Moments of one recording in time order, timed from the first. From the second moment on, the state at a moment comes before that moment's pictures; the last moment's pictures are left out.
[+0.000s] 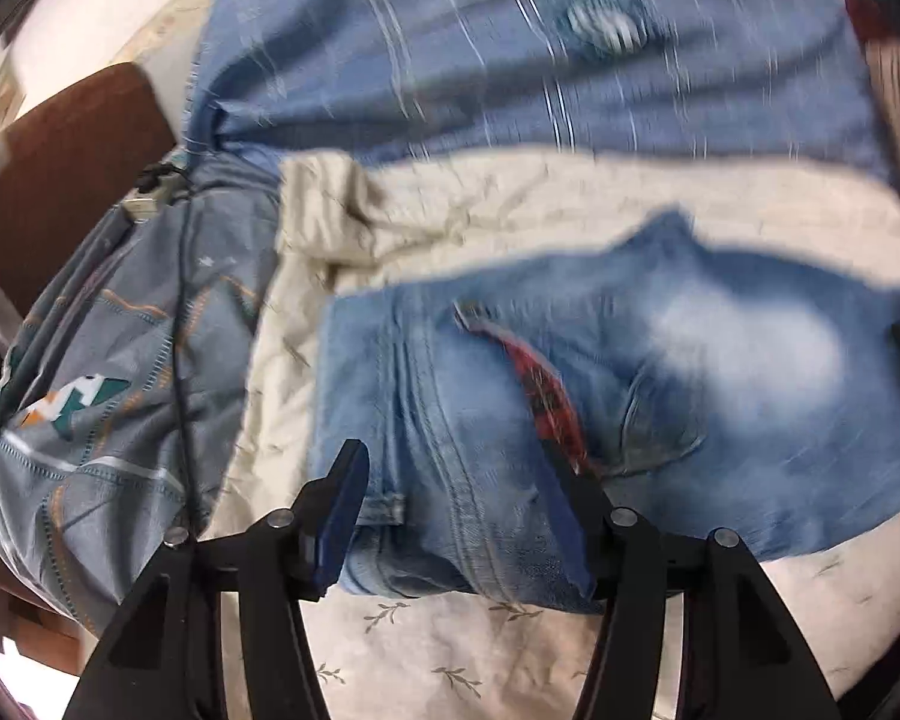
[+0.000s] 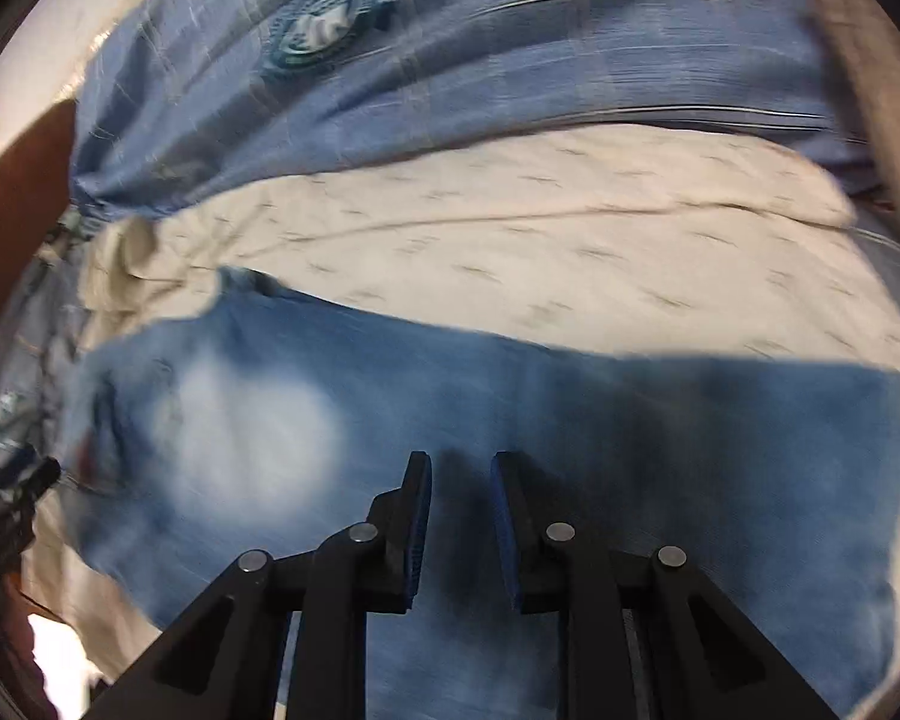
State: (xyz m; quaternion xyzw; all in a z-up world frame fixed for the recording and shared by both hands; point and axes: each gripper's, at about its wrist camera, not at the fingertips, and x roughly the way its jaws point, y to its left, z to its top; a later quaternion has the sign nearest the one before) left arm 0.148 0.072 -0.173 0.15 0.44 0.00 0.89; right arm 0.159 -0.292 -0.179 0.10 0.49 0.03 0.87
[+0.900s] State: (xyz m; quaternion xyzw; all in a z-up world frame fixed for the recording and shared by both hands) left arm 0.144 0.050 -0.197 0.15 0.47 0.01 0.87; right arm -0.002 -0.426 -0.206 0.21 0.42 0.04 0.88
